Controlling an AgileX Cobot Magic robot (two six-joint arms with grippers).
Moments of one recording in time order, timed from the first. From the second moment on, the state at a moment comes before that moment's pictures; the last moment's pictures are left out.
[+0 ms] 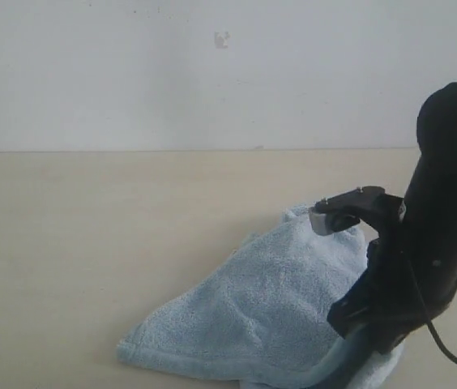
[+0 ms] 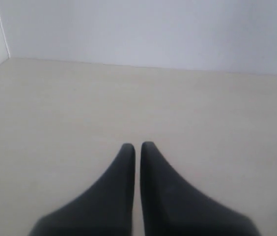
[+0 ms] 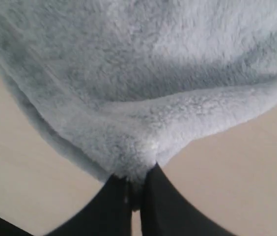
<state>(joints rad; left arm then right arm) 0.14 0.00 0.00 -0.01 0.28 -0.06 0.44 1.59 -0.98 0.15 1.03 -0.18</state>
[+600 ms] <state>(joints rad) 0.13 0.20 -0.11 -0.03 -0.54 -0.33 0.44 1.55 -0.98 1.00 0.98 -0.78</state>
